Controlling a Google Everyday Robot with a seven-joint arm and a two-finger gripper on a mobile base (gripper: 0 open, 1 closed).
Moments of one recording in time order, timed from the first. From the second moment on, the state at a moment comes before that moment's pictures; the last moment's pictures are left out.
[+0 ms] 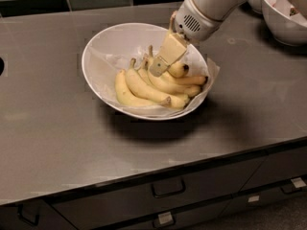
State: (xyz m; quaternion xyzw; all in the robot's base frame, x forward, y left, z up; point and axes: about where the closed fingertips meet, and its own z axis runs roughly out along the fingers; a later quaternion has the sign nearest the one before) arm 0.572 -0.058 0.948 -0.45 0.85 0.11 0.23
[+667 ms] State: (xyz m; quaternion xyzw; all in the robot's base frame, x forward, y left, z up) arm 0.571 -0.050 0.939 -0.46 0.86 0.10 0.22
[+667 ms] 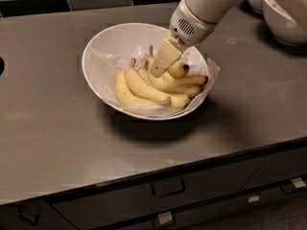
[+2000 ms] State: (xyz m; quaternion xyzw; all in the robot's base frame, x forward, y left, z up) arm 0.573 -0.068 0.924 -0.44 0.88 0.06 0.19
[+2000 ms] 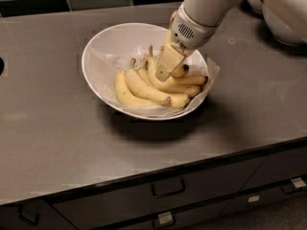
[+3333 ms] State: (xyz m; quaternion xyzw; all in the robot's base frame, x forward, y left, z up) arm 0.583 -0.073 0.903 -0.43 0.89 0.05 0.16
